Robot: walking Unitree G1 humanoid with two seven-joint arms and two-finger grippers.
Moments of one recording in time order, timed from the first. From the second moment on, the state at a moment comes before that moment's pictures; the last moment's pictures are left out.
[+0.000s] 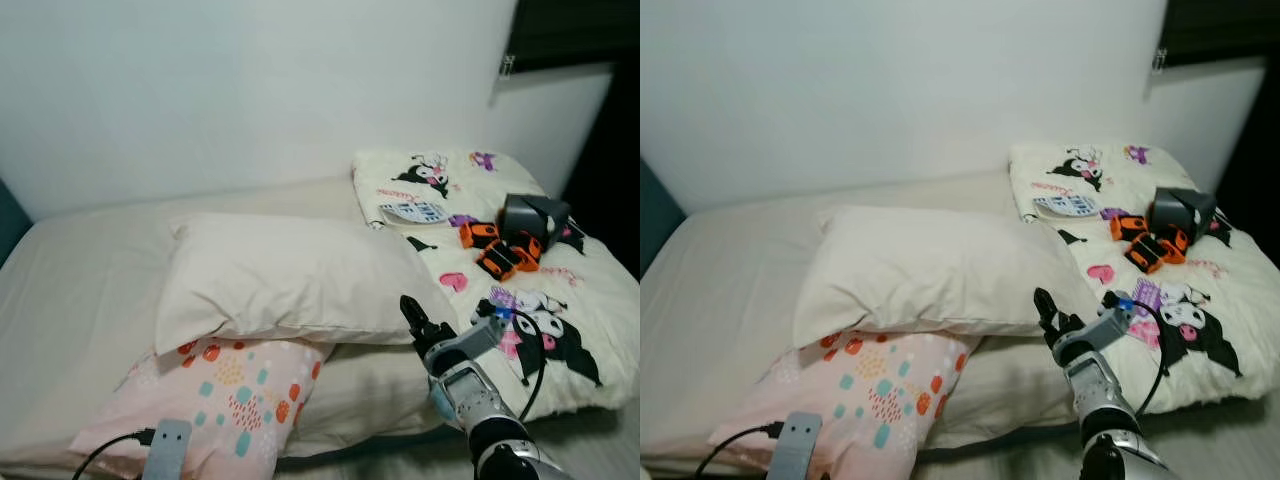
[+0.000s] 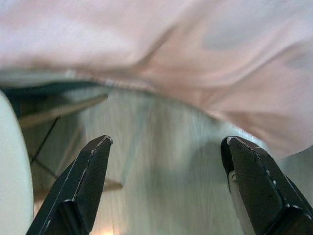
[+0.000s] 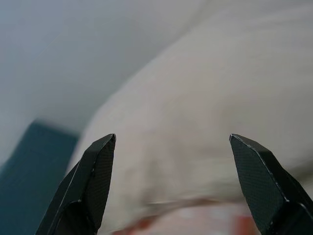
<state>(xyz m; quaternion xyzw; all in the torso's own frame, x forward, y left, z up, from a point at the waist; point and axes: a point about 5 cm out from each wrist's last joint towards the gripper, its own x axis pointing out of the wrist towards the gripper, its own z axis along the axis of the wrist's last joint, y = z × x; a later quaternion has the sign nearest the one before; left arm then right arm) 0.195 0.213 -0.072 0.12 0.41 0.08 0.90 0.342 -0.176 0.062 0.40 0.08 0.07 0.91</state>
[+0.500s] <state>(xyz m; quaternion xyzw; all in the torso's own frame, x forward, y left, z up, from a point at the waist) 0.186 0.224 -0.074 0.12 0.42 0.09 0.90 0.341 -0.153 0.059 0.40 0.10 0.11 0.90</state>
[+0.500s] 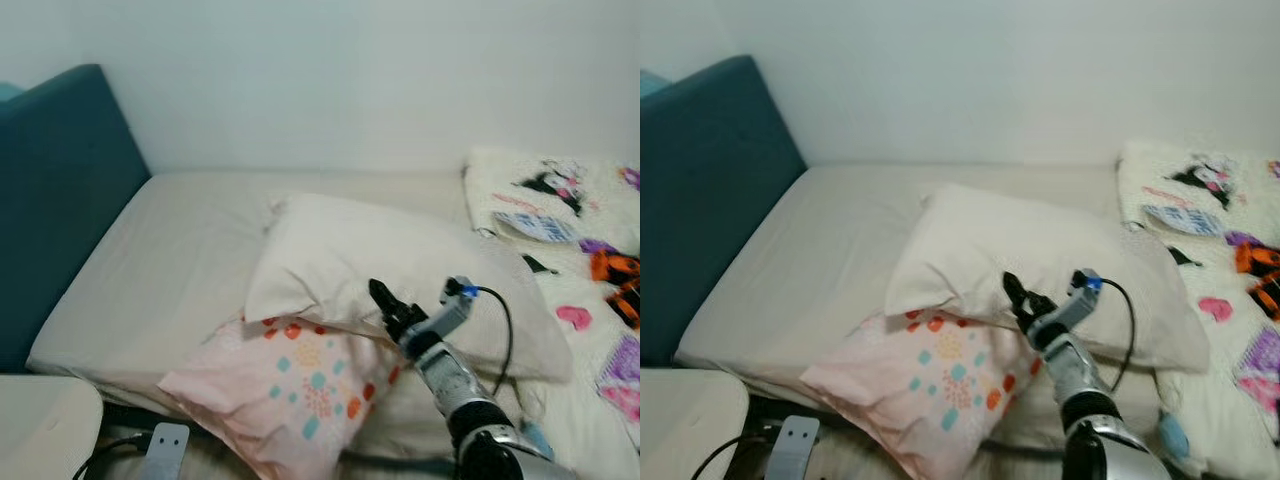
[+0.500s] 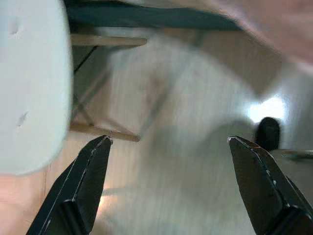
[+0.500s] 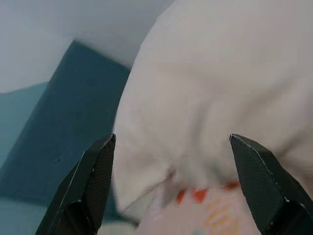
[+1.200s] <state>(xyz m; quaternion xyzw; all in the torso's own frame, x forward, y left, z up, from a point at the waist) 0.185 0.215 -0.076 0.11 0.42 0.07 0.90 0.321 -0.189 0.026 0.38 0.17 -0.06 0.91</state>
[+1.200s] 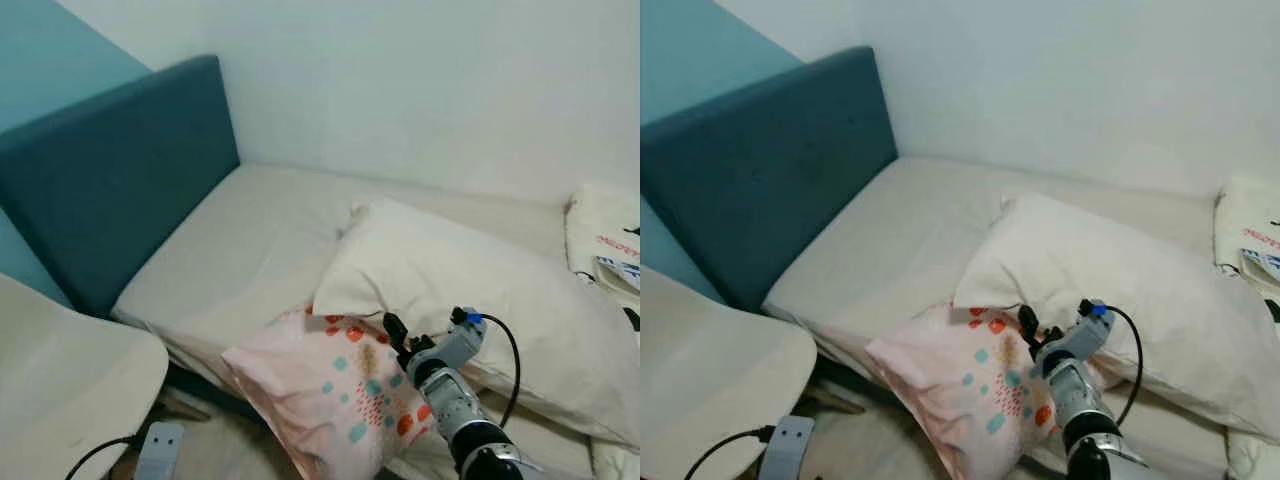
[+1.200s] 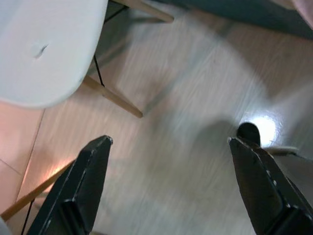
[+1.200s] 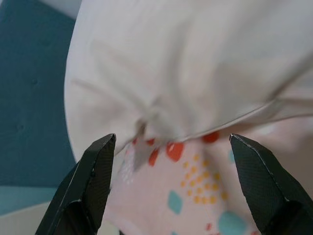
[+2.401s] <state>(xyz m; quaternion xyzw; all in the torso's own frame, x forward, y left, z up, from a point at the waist) 0.195 0.209 -0.072 0.10 0.40 0.06 0.91 0.308 -0.204 0.011 0.39 0.19 -0.14 0.89</state>
